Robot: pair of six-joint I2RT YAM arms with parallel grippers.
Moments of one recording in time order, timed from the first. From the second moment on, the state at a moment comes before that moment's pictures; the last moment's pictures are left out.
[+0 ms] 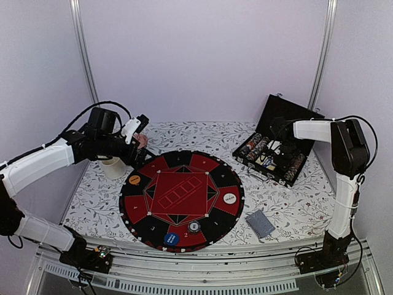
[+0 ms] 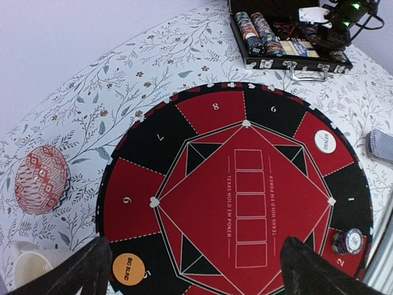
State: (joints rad) left arm -0.47 1.28 1.01 -0.40 0.22 0.19; right arm 0.27 2.04 1.49 -0.82 0.40 -0.40
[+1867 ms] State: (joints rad) left arm -0.45 1.29 1.01 -0.40 0.28 0.19; right arm 0.31 2.02 1.50 -0.86 0.37 -0.42
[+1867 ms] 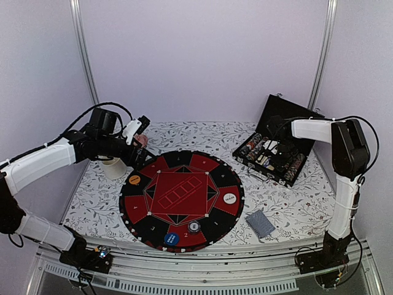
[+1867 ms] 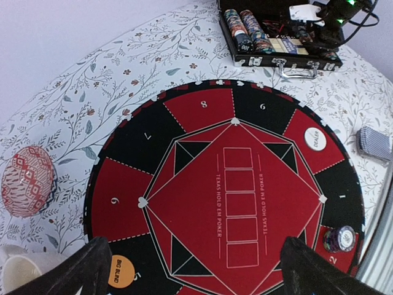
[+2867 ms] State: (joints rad) left arm -0.45 1.30 1.01 -0.40 0.28 0.19; right arm 0.27 2.10 1.53 -0.85 0.36 -0.44
